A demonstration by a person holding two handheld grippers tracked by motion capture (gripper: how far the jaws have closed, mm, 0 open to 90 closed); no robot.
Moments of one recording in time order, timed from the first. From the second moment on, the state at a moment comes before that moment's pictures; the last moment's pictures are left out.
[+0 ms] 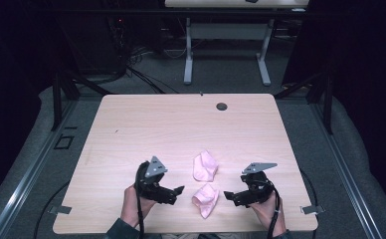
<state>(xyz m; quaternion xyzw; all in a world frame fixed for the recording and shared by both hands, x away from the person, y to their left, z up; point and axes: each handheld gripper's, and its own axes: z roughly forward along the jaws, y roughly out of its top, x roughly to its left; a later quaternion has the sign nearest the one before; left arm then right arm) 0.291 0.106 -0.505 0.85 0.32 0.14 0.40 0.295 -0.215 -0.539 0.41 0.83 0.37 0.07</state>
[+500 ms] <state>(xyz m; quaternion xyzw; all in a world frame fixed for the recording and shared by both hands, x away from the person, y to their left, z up) 0.284 0.029 -0.531 0.91 0.22 0.08 0.35 0.290 -0.217 -0.548 0.42 0.83 0.36 0.05</state>
